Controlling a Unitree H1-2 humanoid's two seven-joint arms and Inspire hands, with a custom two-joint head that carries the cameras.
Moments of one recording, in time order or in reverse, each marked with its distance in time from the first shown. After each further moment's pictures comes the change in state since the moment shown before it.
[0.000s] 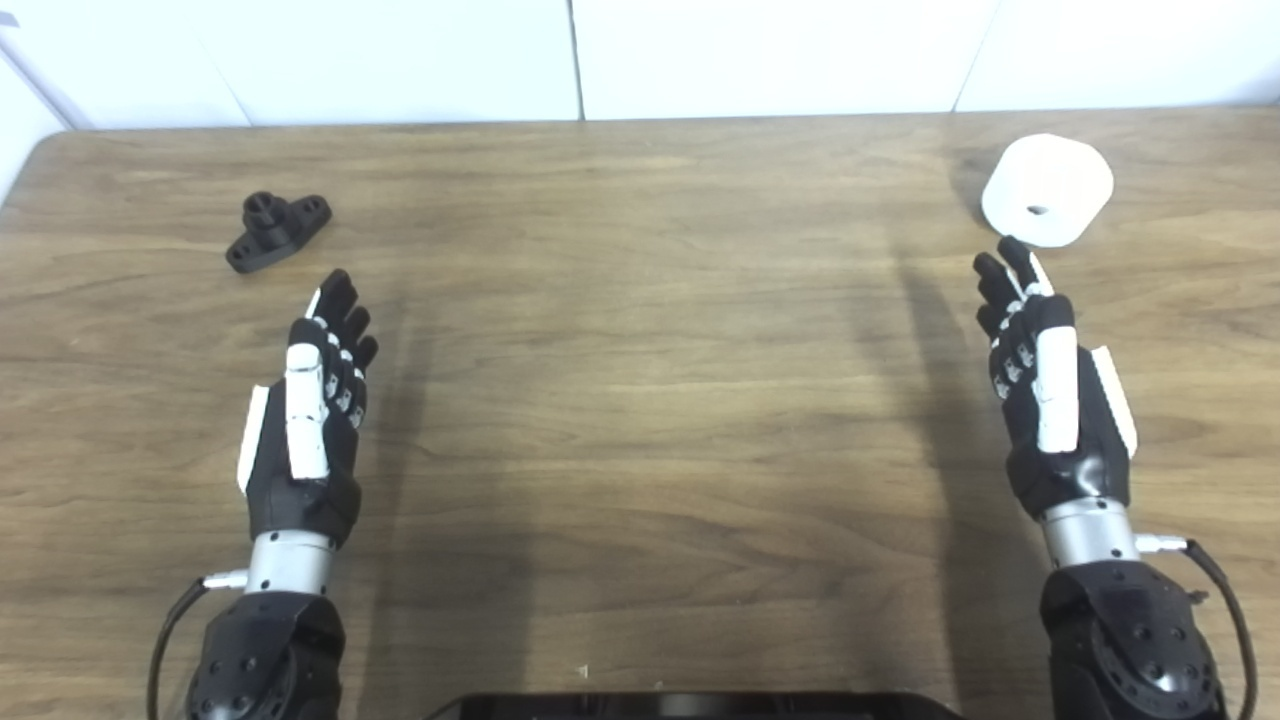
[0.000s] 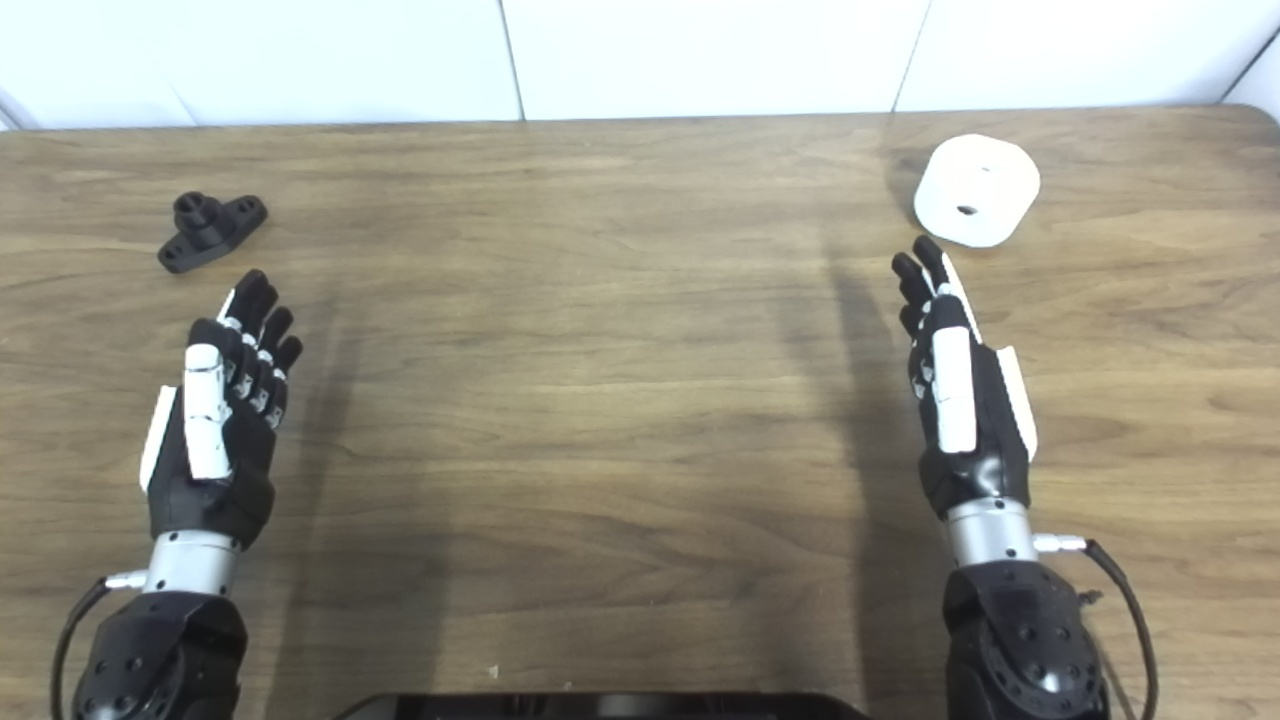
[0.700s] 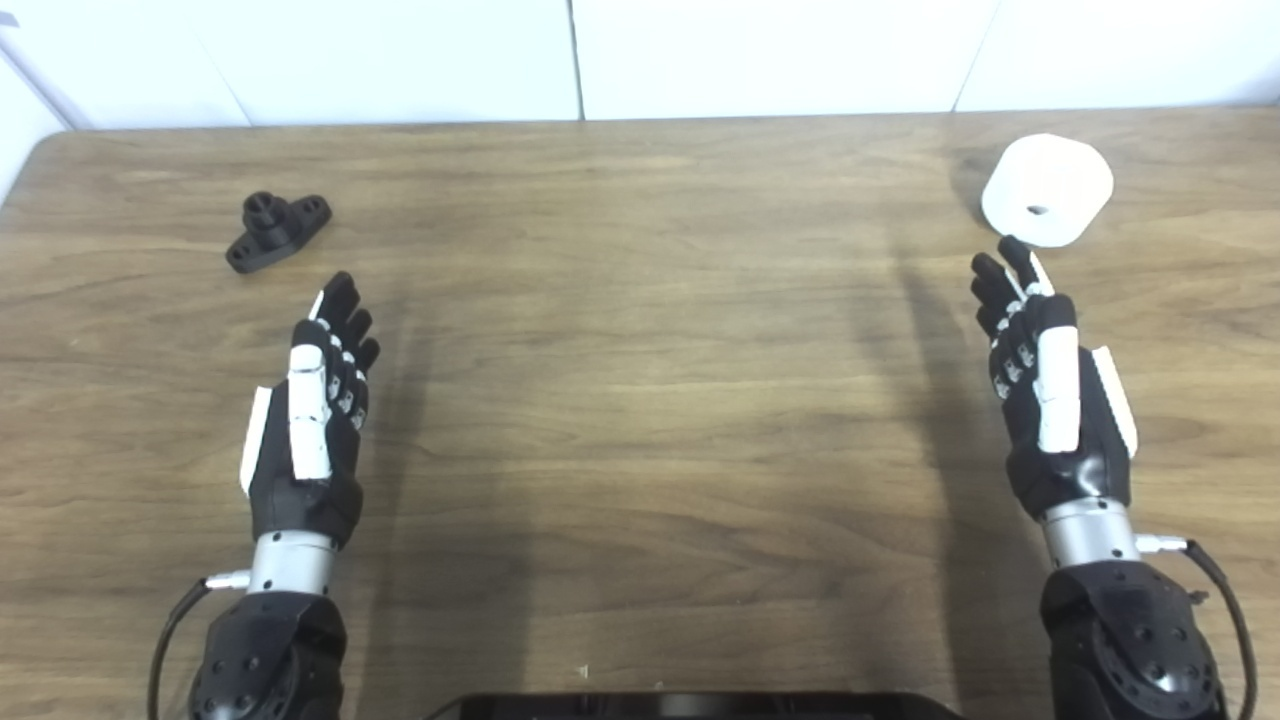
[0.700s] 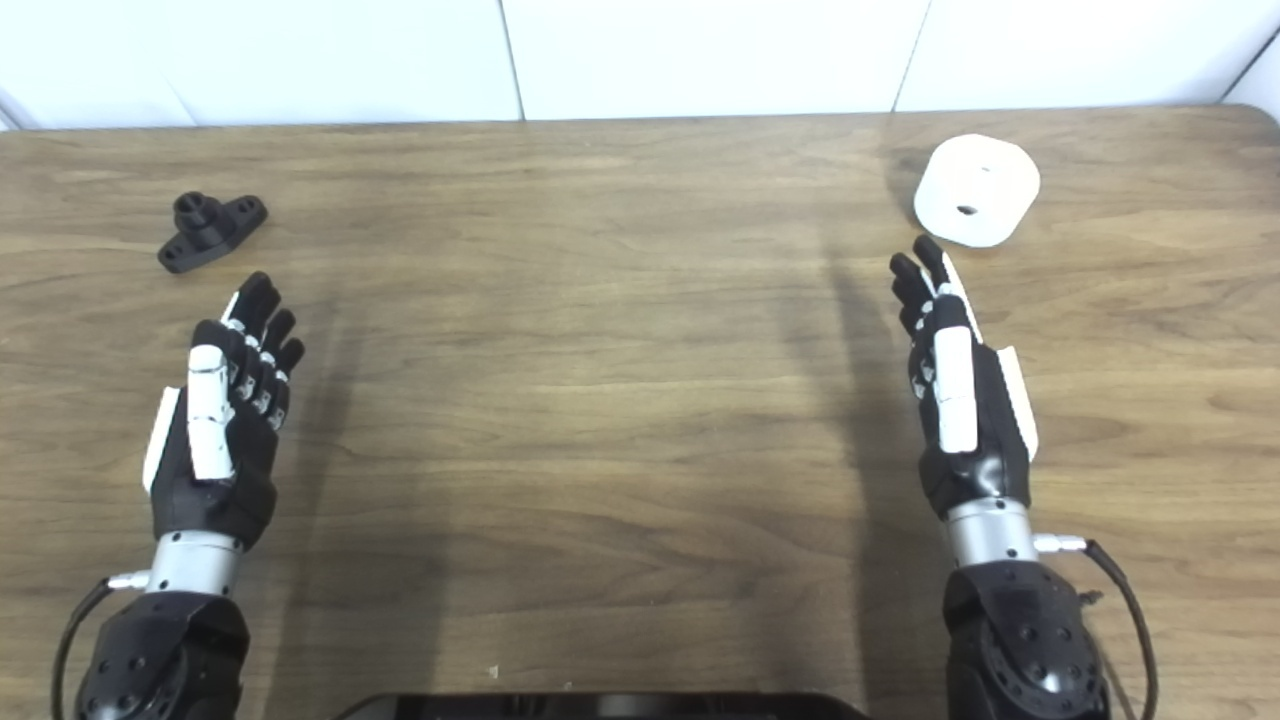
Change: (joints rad) left arm 0.000 -0.001 -0.002 0.007 0.002 -0.001 0.002; right arm 0.000 0.000 -0.001 0.000 0.011 0.000 0.000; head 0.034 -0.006
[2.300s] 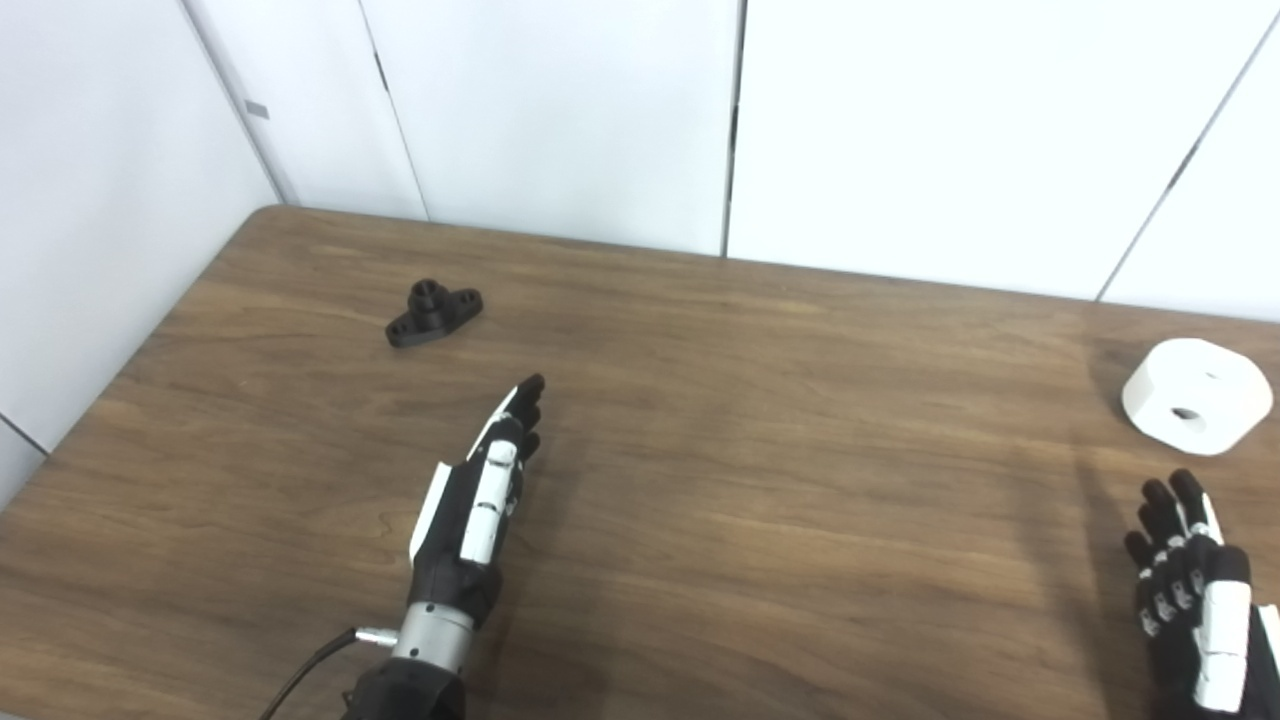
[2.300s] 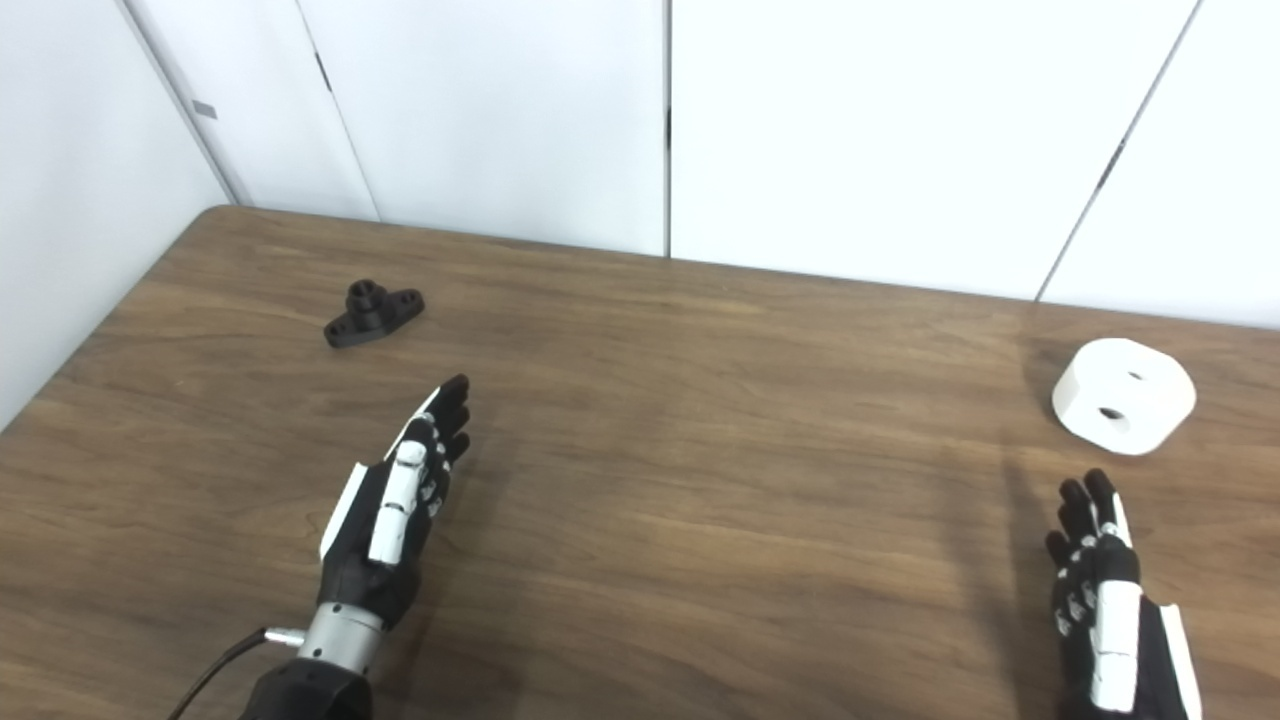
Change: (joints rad) left arm -0.001 -0.015 -0.116 0.107 0.099 -0.156 0.048; right arm 0.007 -0.017 -0.085 0.168 0.049 -0.148 0.104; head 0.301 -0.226
